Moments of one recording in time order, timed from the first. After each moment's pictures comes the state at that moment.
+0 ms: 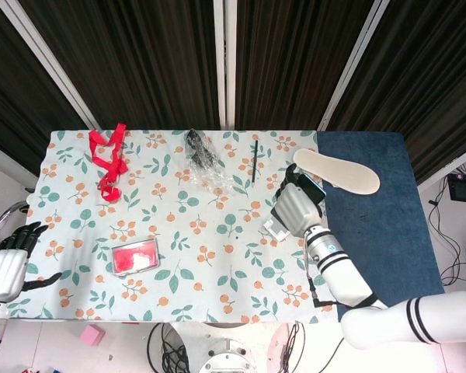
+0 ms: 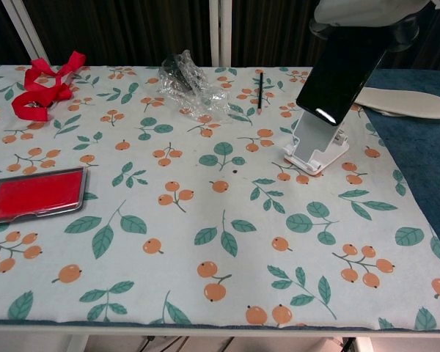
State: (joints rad) left arm -0.13 -1.16 -0.03 -1.49 1.47 1.41 -0.02; right arm 1.28 -1.16 -0.01 -2.12 -0.41 1.26 -1.77
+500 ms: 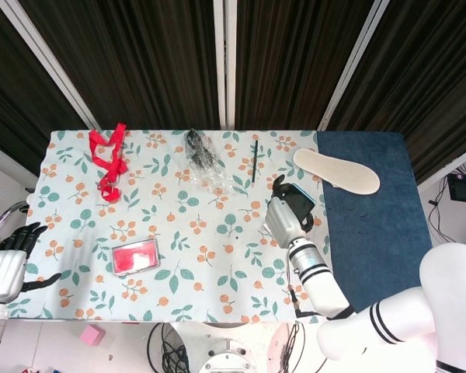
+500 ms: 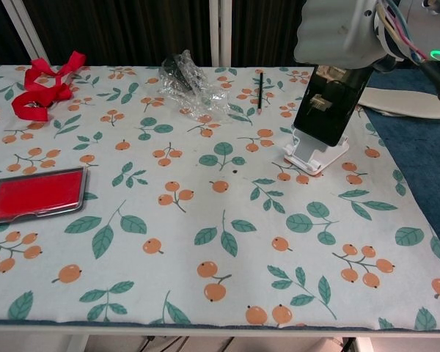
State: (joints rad) left arm -0.13 -1.16 -0.03 -1.48 1.48 1.42 -0.04; right arm 1.37 -1.34 -0.08 -2.10 -0.31 1.44 -1.91
